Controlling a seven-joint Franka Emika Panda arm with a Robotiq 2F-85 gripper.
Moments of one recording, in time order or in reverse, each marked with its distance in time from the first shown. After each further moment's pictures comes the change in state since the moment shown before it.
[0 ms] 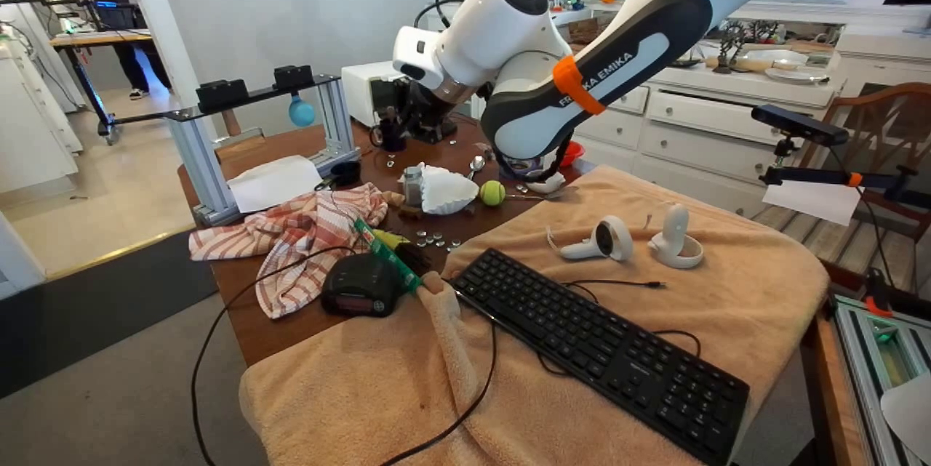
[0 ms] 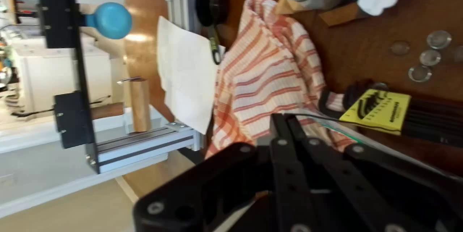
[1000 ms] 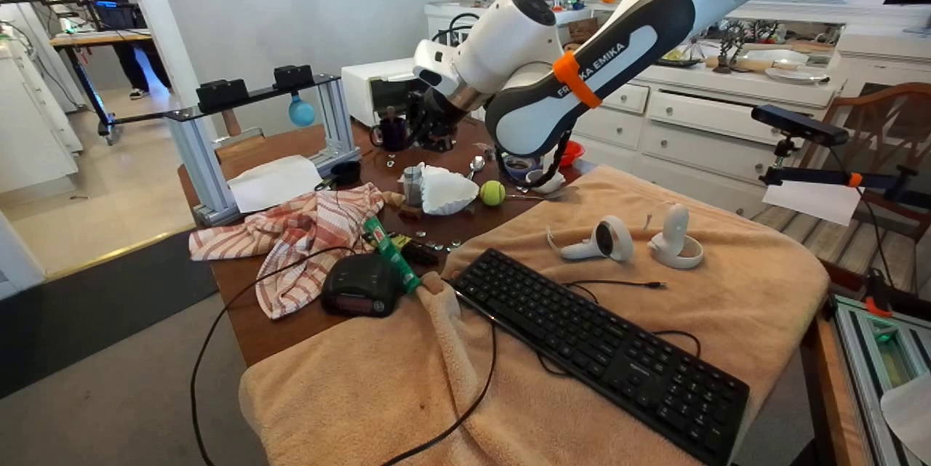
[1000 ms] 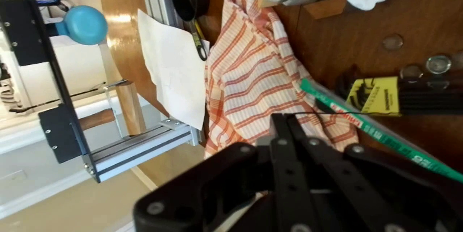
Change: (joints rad) arm -0.340 0.014 0.342 0.015 0.045 0.054 -0.127
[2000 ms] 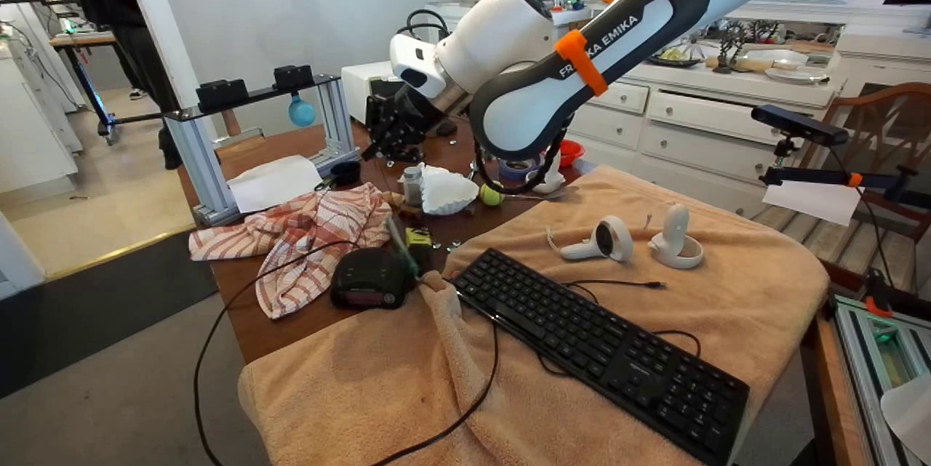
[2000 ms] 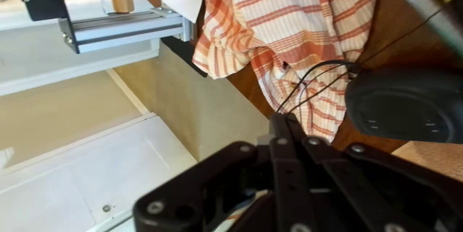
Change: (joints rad) arm -0.208 0.001 0.385 -0.020 0.053 0.035 -0.310
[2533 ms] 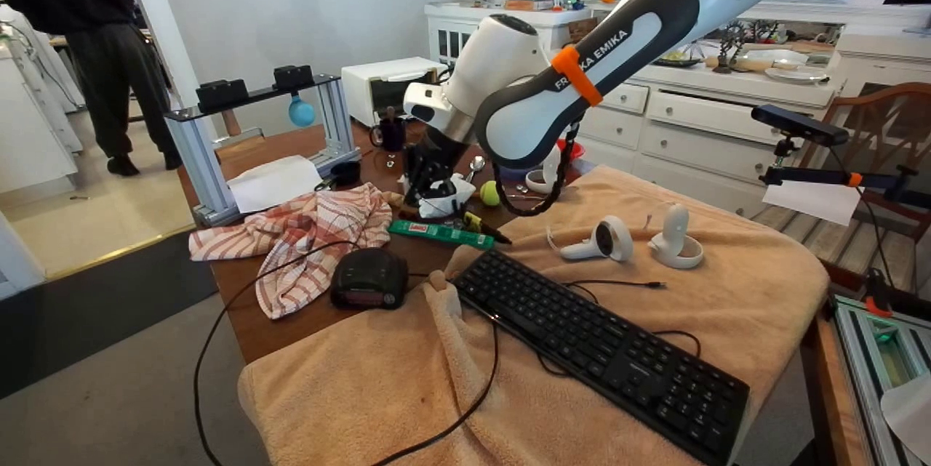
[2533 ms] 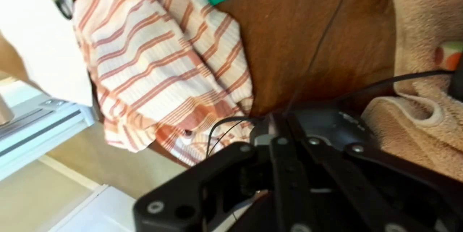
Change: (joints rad) arm 0.025 0.012 -0.074 -0.025 0.073 -0.251 0.186
